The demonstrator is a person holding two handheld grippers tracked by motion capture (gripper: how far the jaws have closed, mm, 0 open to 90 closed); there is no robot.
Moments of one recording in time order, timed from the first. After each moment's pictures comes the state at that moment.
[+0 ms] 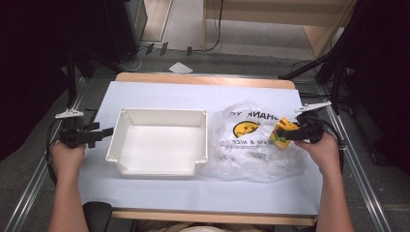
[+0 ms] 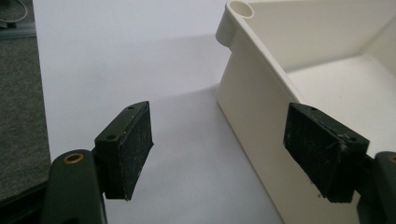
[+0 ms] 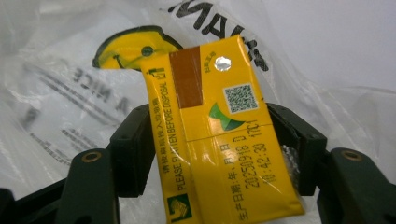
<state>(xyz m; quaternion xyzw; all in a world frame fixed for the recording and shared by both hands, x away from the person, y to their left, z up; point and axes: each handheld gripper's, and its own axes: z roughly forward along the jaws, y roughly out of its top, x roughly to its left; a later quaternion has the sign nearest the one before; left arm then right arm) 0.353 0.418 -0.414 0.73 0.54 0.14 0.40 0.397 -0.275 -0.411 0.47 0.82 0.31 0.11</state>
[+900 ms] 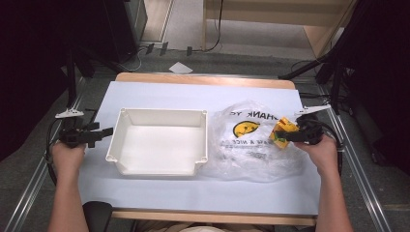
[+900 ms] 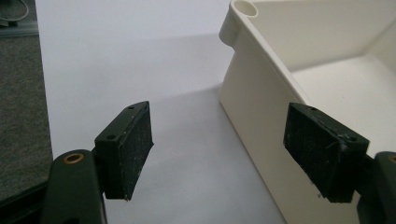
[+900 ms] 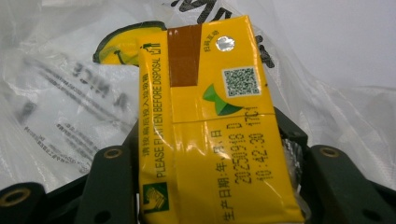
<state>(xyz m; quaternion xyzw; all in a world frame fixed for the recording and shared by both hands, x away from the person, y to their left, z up) 0.354 0.419 -0.415 0.73 0.54 0.14 0.40 0.398 -0.280 -0.422 0.45 0.82 0.33 0.11</state>
